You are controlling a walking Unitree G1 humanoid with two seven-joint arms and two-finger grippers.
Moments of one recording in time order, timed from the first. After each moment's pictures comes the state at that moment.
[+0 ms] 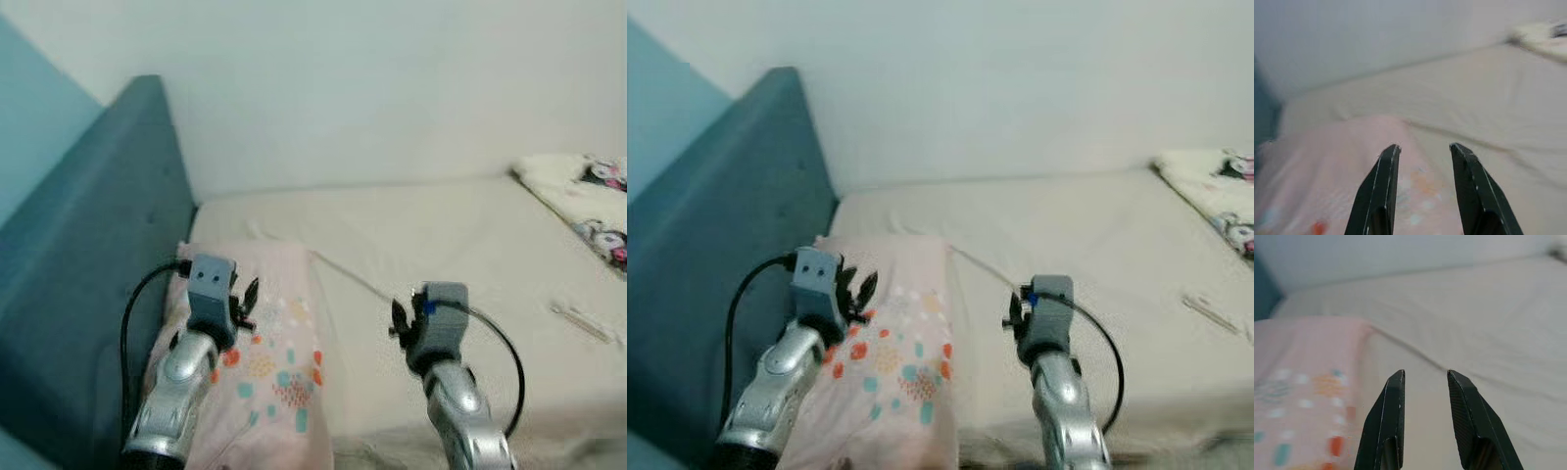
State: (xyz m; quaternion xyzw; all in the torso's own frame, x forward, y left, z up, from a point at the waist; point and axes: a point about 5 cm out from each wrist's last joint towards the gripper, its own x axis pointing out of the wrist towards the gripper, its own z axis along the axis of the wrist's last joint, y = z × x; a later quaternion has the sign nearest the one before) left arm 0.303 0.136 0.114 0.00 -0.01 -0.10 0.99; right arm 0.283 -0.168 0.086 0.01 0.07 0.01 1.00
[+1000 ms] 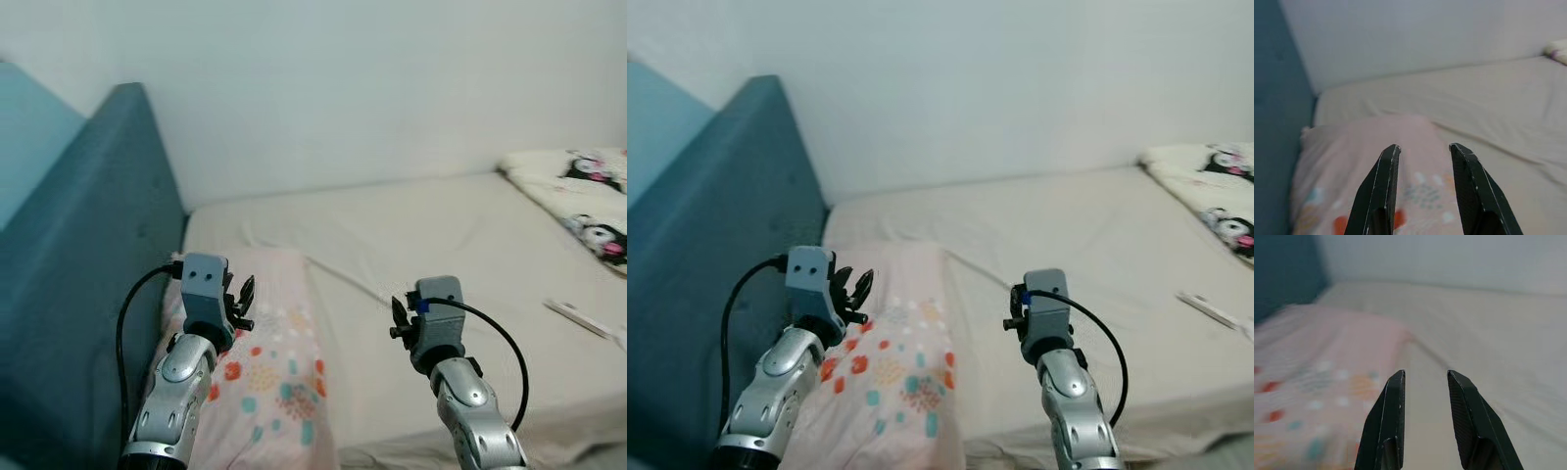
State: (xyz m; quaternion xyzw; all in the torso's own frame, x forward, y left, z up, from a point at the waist) left arm 0.301 0.139 0.117 -0.02 -0.01 -0.08 1.00; right arm 0.287 -0.158 0.092 -0.06 0.06 0.07 0.99
